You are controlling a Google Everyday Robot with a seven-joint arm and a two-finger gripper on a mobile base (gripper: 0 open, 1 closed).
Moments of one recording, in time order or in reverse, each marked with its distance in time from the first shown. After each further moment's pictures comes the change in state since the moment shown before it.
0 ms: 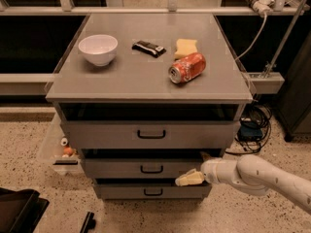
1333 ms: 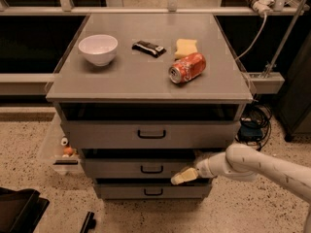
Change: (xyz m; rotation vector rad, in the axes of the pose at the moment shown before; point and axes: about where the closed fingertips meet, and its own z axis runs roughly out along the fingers) arm 0.010 -0.004 0.033 -0.088 0.110 -0.021
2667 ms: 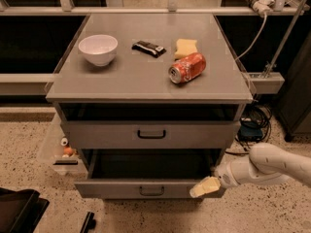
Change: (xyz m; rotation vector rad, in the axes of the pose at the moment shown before) arm 0.043 0.038 -0.085 -0.109 0.192 0.228
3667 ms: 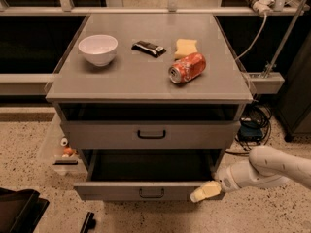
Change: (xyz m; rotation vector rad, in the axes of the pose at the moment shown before) arm 0.019 0.007 0.006 -0.053 0.042 0.056
